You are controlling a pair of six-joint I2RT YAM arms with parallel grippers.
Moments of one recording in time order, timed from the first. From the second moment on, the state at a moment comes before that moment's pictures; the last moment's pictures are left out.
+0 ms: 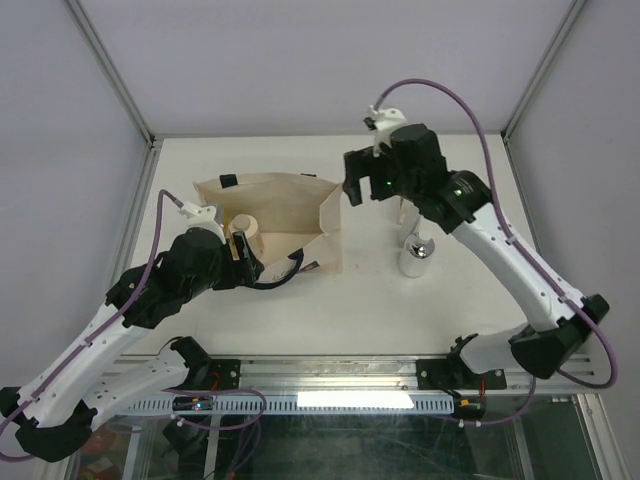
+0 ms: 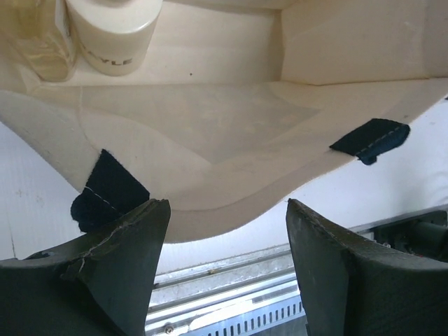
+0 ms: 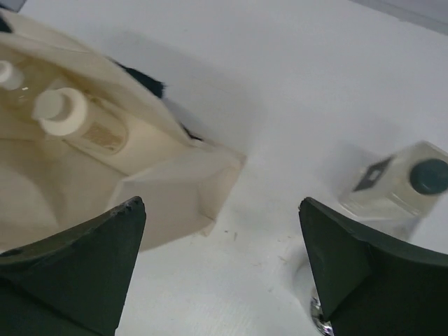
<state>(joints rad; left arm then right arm) -0.75 0.75 1.00 -0.93 -0.24 -0.73 0.60 1.31 1.51 -0.73 0.10 0.15</state>
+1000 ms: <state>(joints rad) -0.75 0.68 0.94 -0.95 -0.26 -0.84 1.03 2.15 2.11 -0.75 0.06 0.12</state>
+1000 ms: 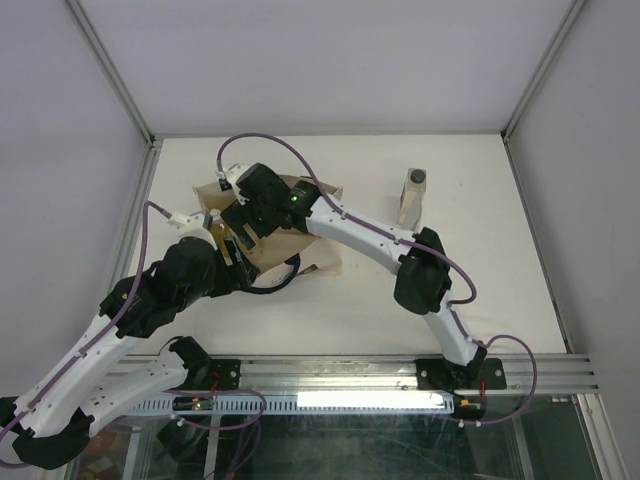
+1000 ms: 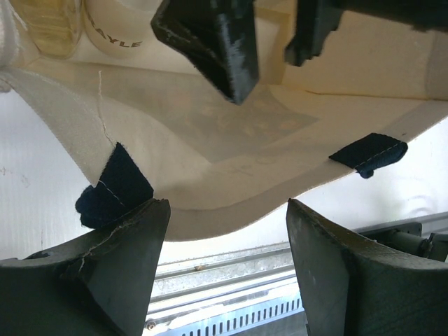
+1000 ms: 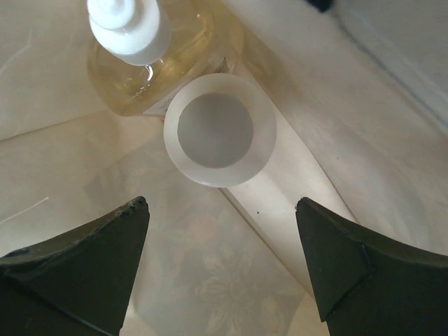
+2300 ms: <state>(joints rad) -0.75 0.71 0.95 -0.95 -0.26 -0.83 1.04 2.40 2.29 -0.68 0.12 0.09</state>
